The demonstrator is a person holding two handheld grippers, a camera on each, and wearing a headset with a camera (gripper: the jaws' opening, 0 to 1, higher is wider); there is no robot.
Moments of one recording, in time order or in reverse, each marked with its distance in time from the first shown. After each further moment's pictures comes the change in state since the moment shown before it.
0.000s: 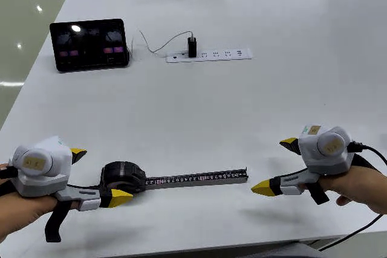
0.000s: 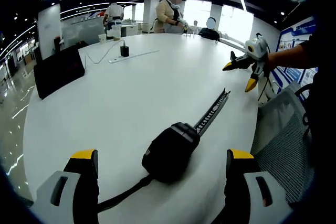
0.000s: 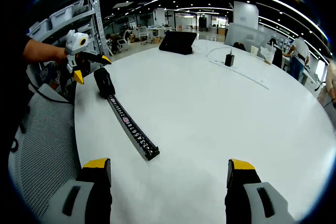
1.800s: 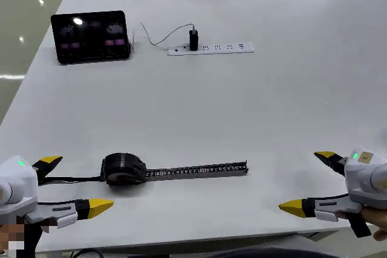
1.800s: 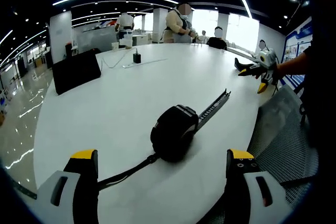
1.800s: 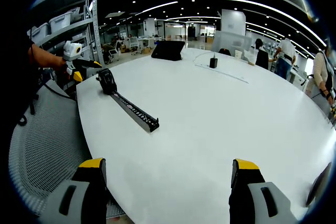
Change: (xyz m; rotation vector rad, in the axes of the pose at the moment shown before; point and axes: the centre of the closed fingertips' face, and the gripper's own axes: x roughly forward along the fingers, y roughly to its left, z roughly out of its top) left arm -0.039 0.004 -0.026 -0.020 -0.091 0.083; right arm -0.051 0.005 -0.046 0.036 -0.090 -0.085
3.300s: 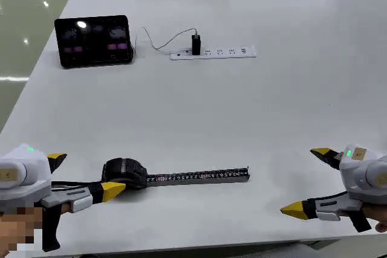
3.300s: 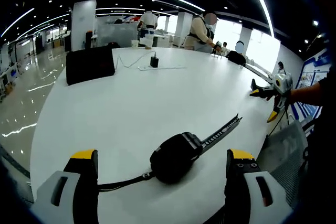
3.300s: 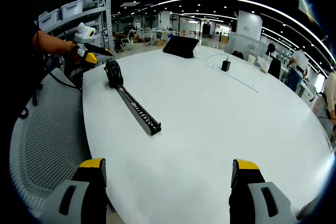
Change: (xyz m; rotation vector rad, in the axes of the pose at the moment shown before) left arm 0.014 0.005 0.034 -0.210 -0.027 0.101; right arm 0.010 -0.003 0.020 -0.134 0.063 0.063
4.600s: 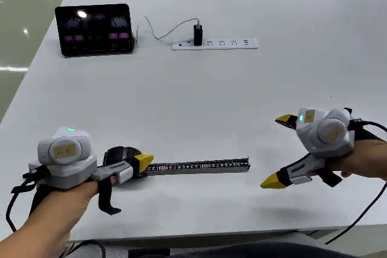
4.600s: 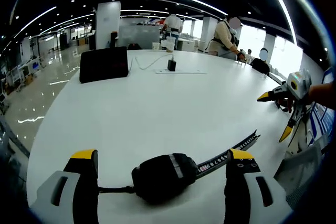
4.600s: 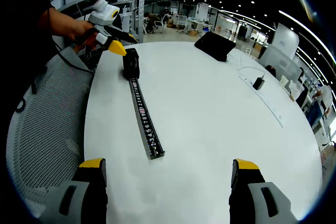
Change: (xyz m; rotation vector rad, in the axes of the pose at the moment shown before) left arm 0.038 -0.016 0.009 -0.064 -0.039 0.213; right arm 0.049 0.009 0.041 -0.262 0.116 0.159
